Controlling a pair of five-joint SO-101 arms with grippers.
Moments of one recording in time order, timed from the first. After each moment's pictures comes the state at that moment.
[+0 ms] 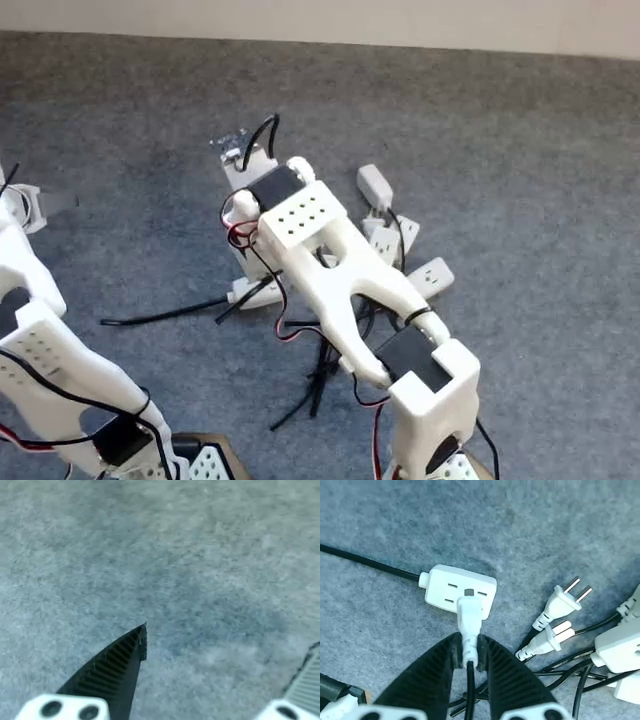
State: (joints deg) left arm -45.6 29.8 -1.6 29.4 -16.8; right arm -44.0 15.9 -15.6 88.8 -5.6
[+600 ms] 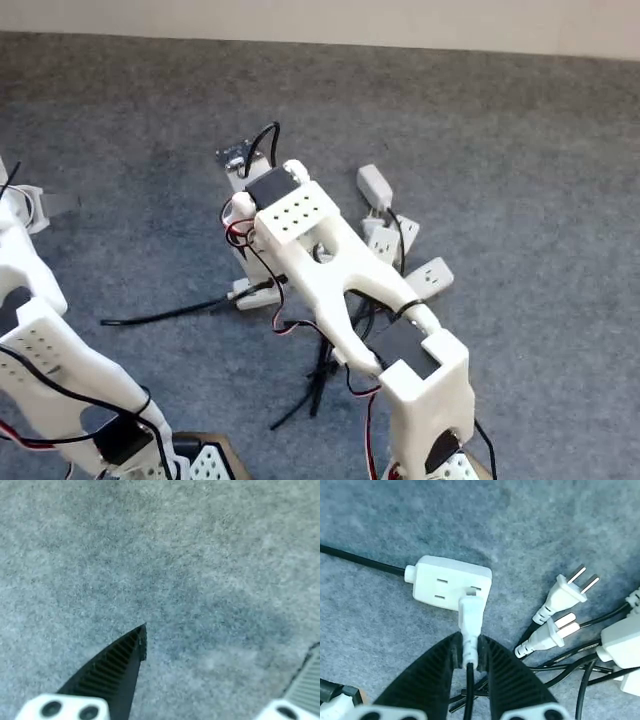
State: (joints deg) left arm -45.6 30.8 -1.6 27.8 -16.8; right arm -43.6 21.4 -15.9 89.7 -6.7
